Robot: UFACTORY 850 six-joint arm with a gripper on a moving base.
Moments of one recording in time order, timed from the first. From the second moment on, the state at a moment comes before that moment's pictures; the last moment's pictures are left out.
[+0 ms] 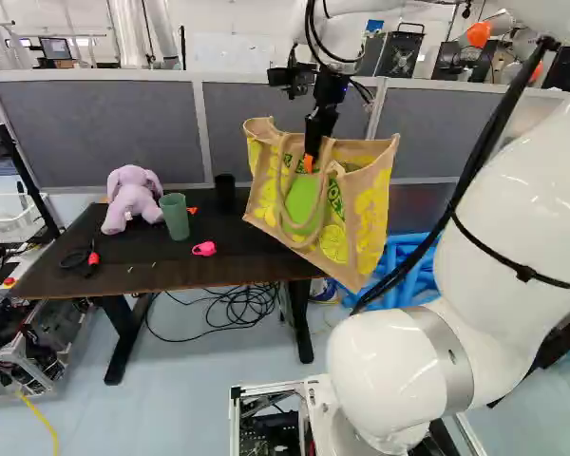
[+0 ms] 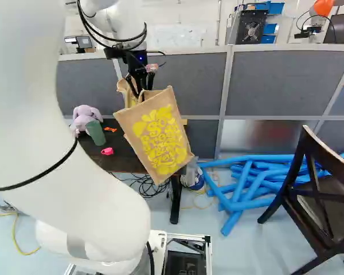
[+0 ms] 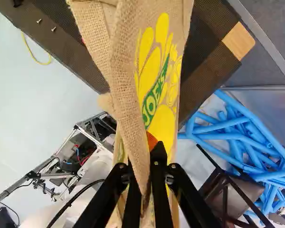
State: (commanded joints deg) arm 1.7 1.9 -68.6 4.8 -63.7 -40.9
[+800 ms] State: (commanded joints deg) arm 3.2 -4.5 -75.2 4.9 -63.7 -33.1
